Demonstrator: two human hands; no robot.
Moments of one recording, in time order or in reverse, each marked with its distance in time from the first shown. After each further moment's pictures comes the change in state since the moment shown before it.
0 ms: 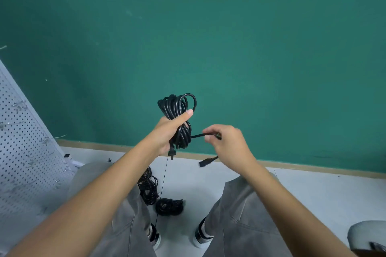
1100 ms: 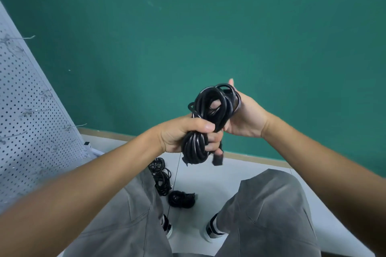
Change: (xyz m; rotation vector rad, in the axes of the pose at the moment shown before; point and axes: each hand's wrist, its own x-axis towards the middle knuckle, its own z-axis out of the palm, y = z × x) left_hand -0.037 0.025 -0.014 -0.061 -0.947 -0.026; right_hand 0.066 -0.032 -0.022 0.896 -0.890 0.083
